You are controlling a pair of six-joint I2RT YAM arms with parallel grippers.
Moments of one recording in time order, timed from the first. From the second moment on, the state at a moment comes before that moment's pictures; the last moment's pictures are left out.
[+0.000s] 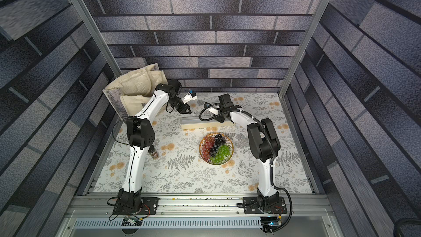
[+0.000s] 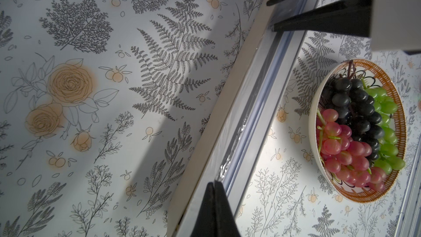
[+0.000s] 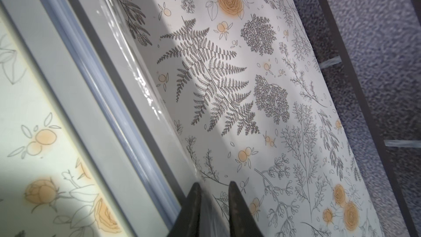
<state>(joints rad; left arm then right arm) -0.27 2.42 2.39 -1.26 0.55 0.62 0.40 2.05 1.51 -0.33 -0.16 -0.82</state>
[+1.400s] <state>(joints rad) -0.26 2.33 2.29 -1.25 0.55 0.62 0.29 2.00 1.62 -0.77 -0.45 -0.82</state>
